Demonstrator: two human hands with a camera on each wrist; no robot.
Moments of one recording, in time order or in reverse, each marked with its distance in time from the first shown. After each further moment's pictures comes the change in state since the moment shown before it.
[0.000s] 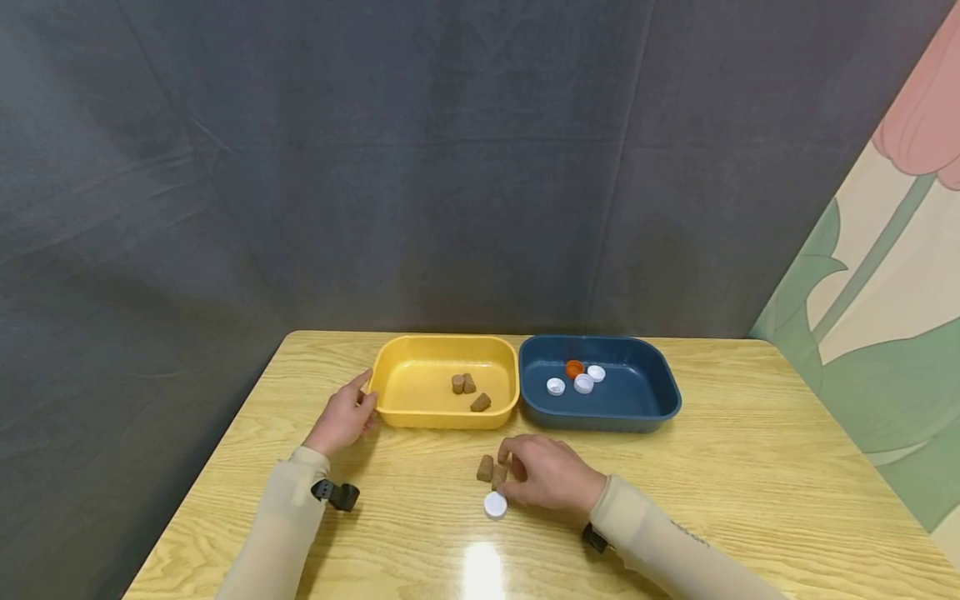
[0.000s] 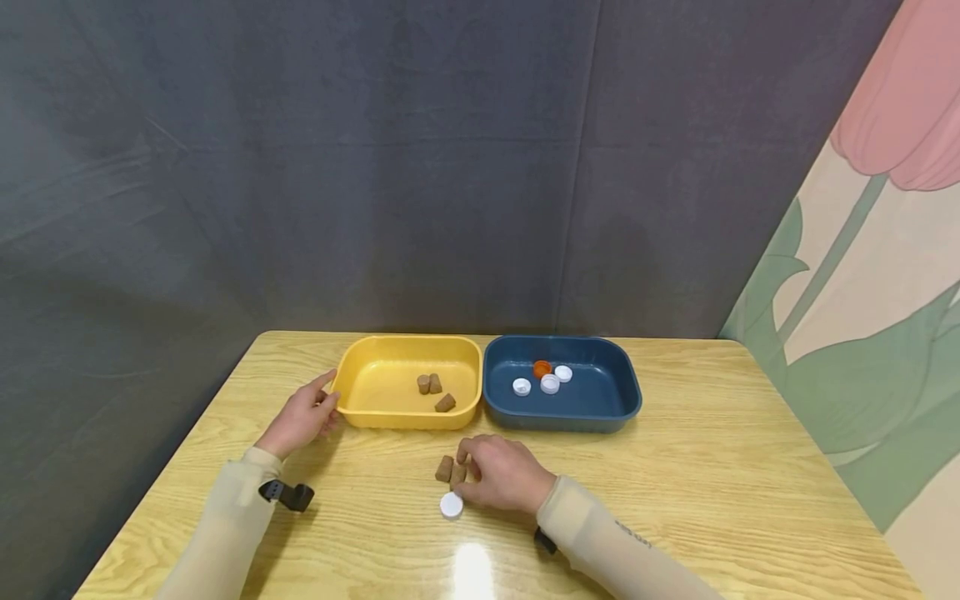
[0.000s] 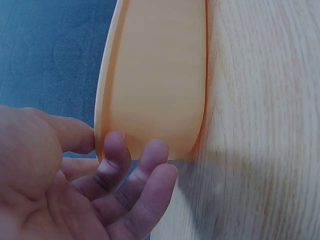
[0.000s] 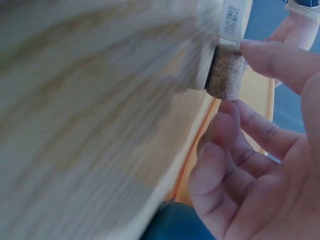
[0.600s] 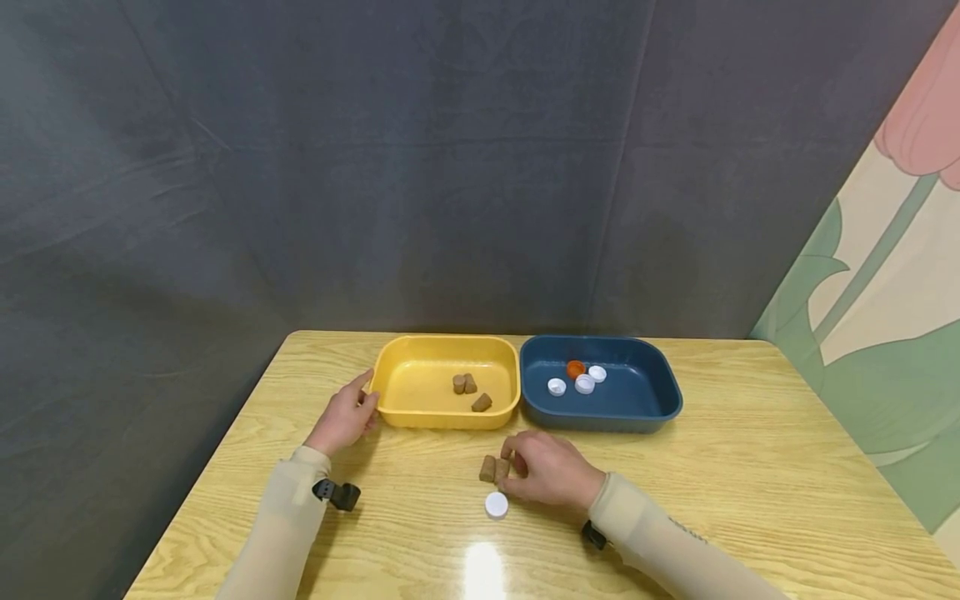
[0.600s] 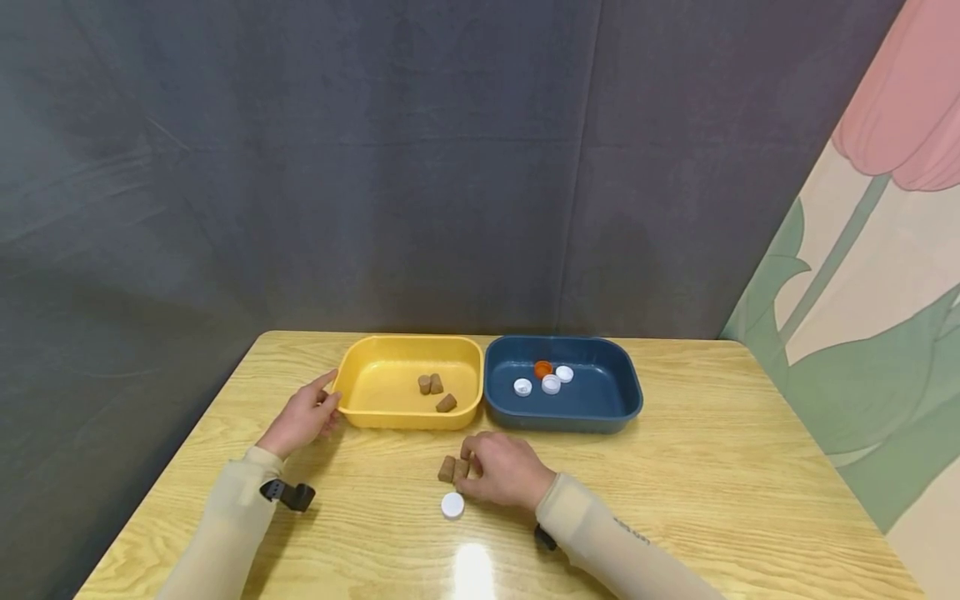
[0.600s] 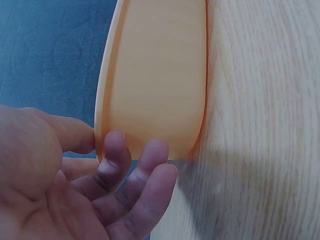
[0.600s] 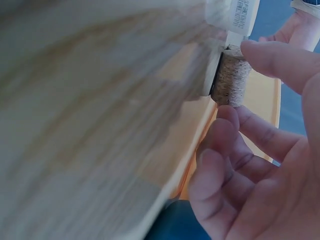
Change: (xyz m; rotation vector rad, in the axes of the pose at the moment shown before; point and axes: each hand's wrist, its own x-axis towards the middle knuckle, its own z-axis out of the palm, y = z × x) left_hand 0.001 0.000 -0.001 0.000 -0.002 -0.009; right_hand 0.004 0.004 0.003 -0.050 0.048 -0.009
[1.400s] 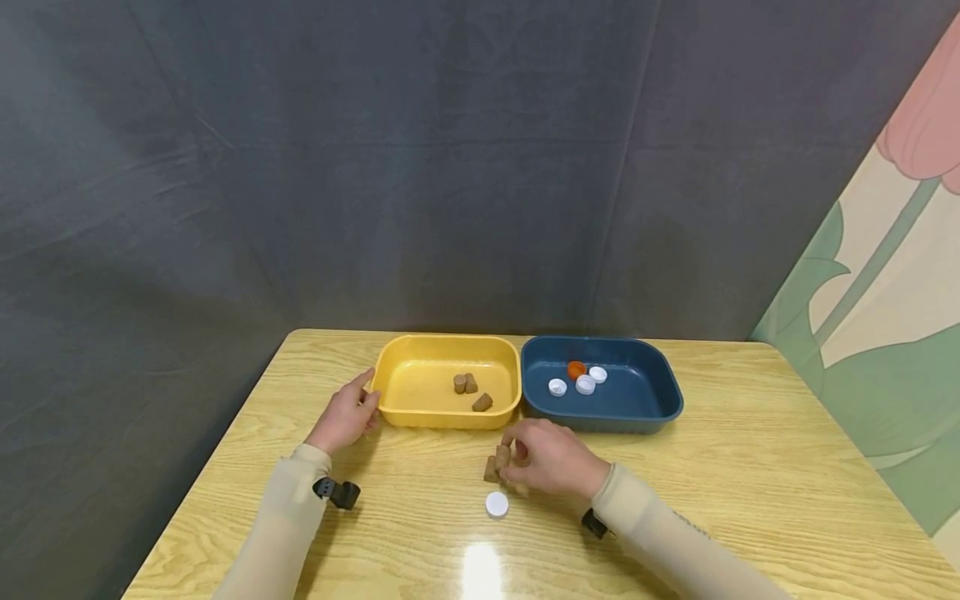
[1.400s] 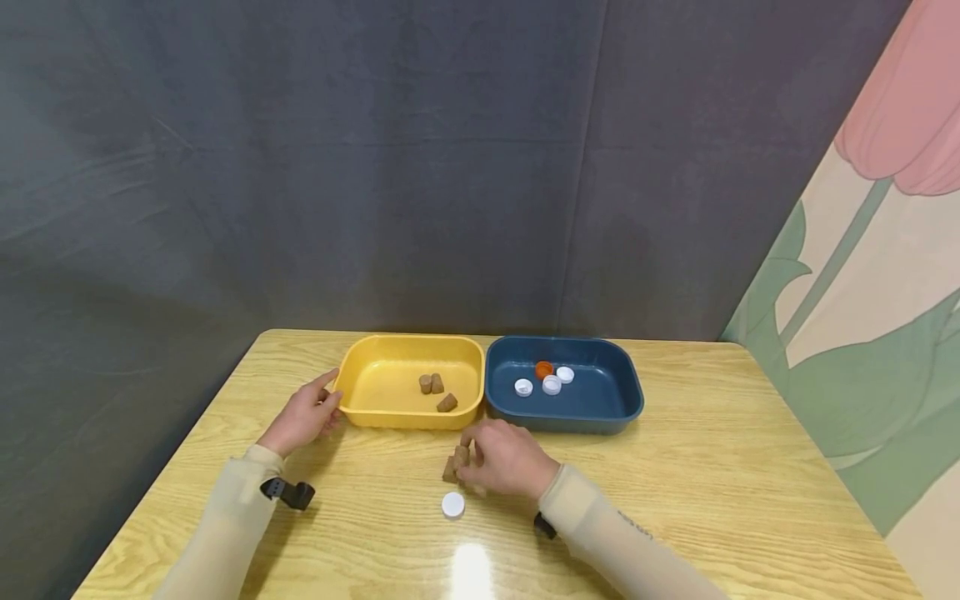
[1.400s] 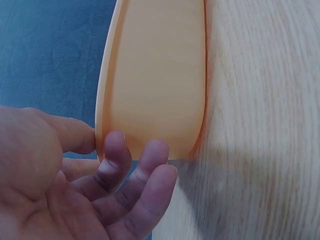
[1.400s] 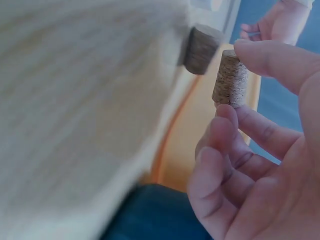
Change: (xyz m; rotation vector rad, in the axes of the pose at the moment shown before) left_hand 0.002 -0.001 0.000 0.008 -0.004 -0.011; right_hand 0.006 -0.006 -0.020 0.021 0.004 -0.002
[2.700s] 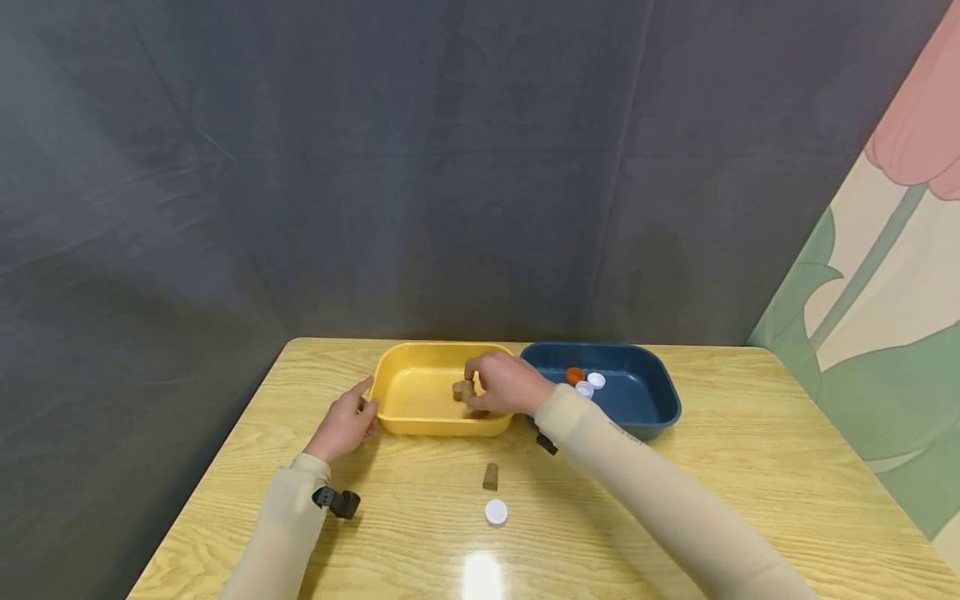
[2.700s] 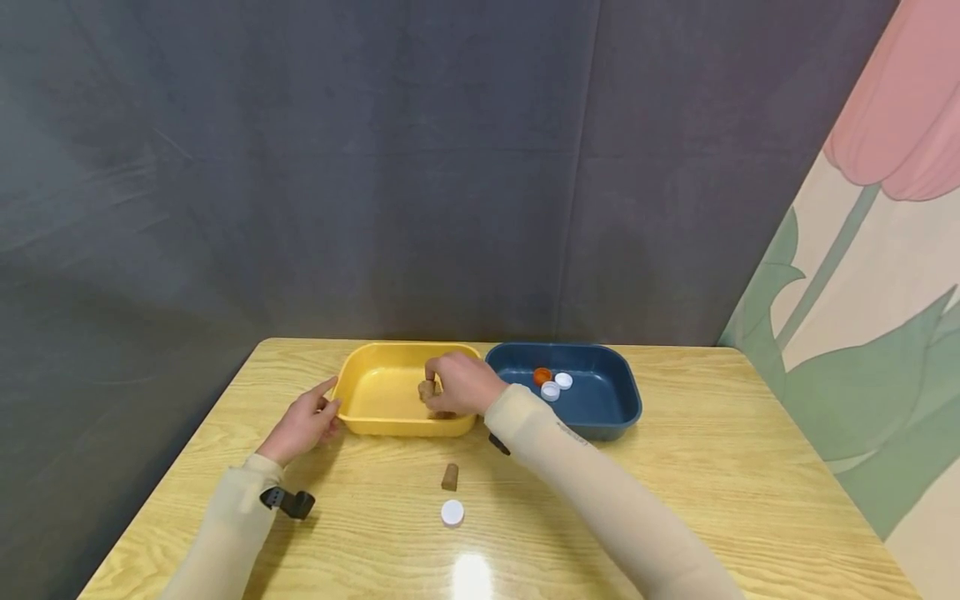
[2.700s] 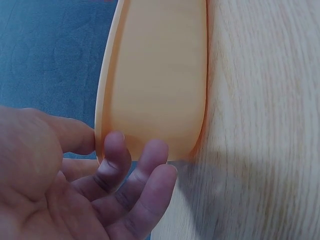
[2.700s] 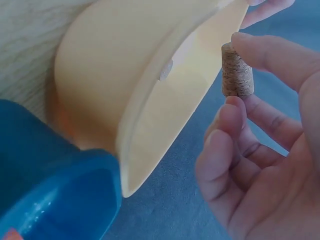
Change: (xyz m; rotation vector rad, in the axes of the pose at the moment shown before) left_hand -0.002 -0.003 0.001 -0.014 0.007 0.030; right_hand 0.104 -0.012 -0.044 -0.102 -0.064 -0.030
